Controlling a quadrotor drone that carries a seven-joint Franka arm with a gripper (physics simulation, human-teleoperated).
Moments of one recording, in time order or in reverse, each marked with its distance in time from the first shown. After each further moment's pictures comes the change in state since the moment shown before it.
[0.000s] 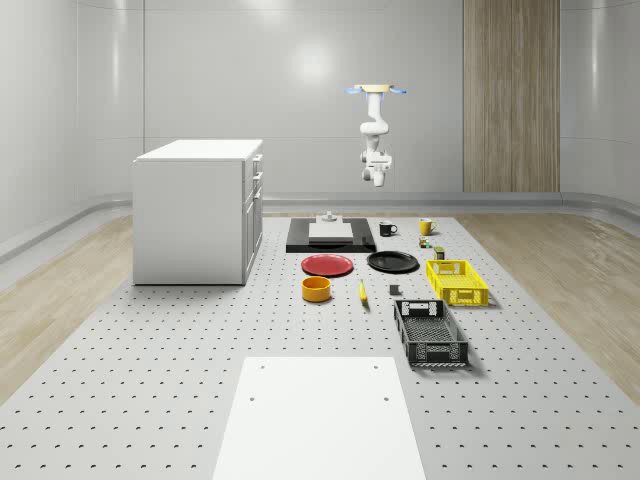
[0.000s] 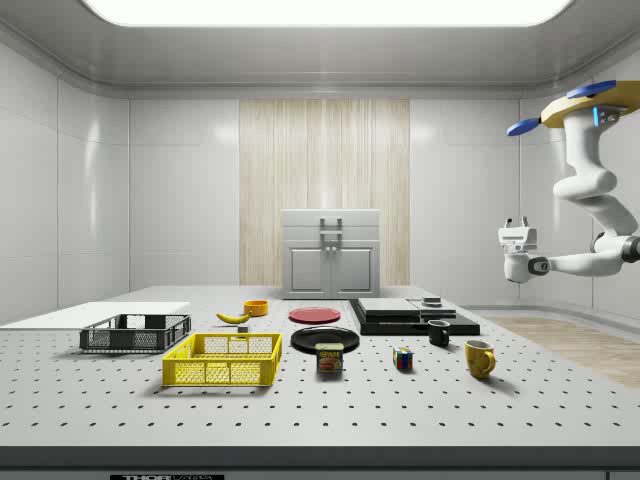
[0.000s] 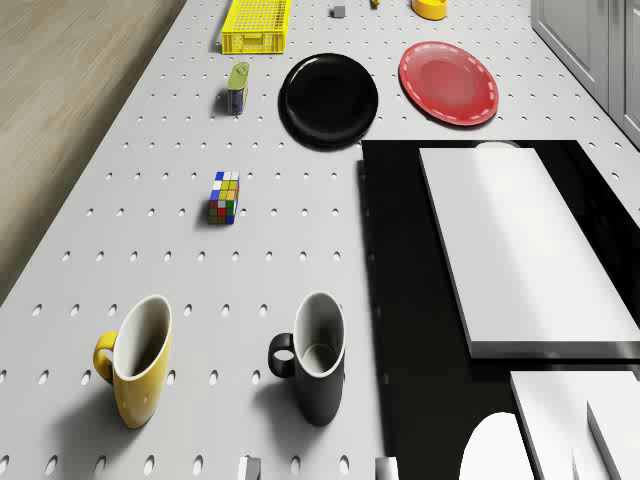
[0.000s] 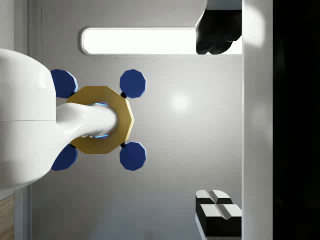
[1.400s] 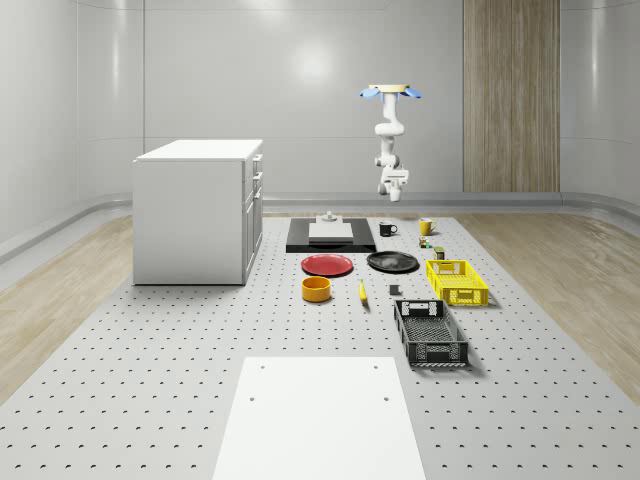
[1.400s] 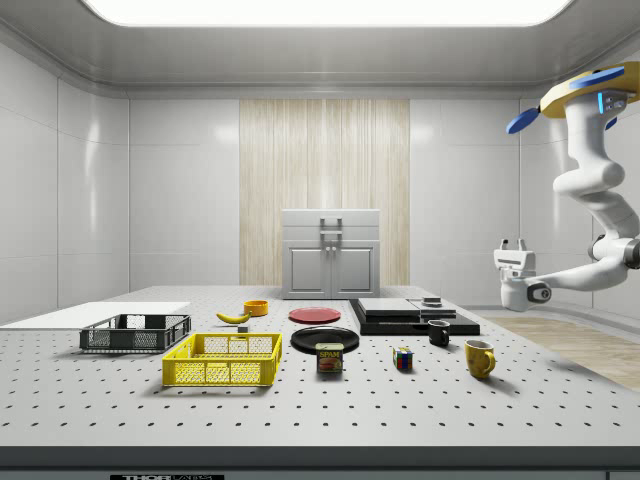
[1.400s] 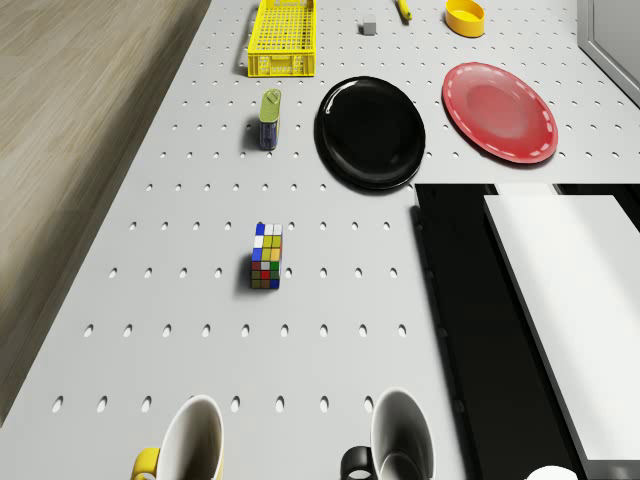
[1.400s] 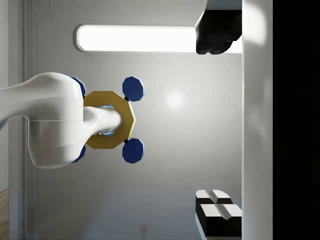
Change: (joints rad) arm -0.007 0.085 0.004 0.296 0.002 -0.189 -0.003
